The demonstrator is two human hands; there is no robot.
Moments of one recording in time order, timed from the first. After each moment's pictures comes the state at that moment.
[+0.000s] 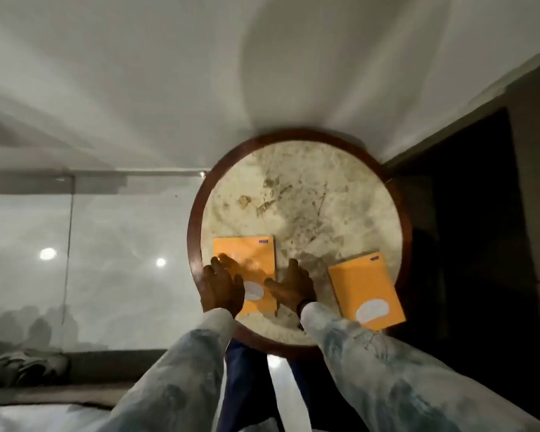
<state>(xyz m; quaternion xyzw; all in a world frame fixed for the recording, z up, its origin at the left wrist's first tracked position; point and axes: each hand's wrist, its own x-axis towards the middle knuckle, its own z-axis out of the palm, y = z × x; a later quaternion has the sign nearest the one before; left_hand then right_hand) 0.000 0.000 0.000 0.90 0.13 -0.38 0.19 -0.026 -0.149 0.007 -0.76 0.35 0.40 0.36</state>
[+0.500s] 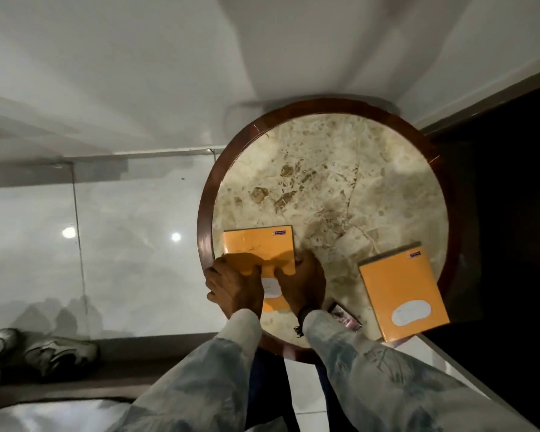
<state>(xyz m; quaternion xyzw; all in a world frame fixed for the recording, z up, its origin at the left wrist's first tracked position) 0.034 -0.012 -0.042 0.87 0.33 -0.30 0.19 0.001 -0.109 -0.049 -0.76 0.48 0.22 0.38</state>
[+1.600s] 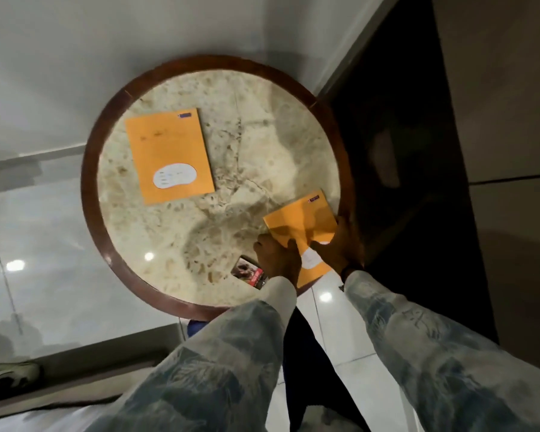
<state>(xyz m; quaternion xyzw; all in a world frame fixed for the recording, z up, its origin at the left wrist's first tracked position) -0.118 -0.244 -0.046 0.82 0.22 -0.41 0.35 -0.167 -0.364 -0.049 -0.78 0.49 0.26 0.30</state>
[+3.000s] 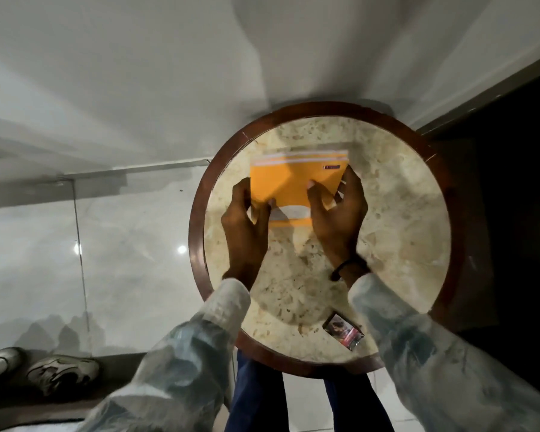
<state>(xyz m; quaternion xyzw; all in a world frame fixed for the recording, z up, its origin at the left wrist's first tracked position) 0.121 -0.063 -0.040 0.86 0.01 -0.07 0.51 0.089 -0.210 -0.029 -0.79 0.36 -0.14 0.48</state>
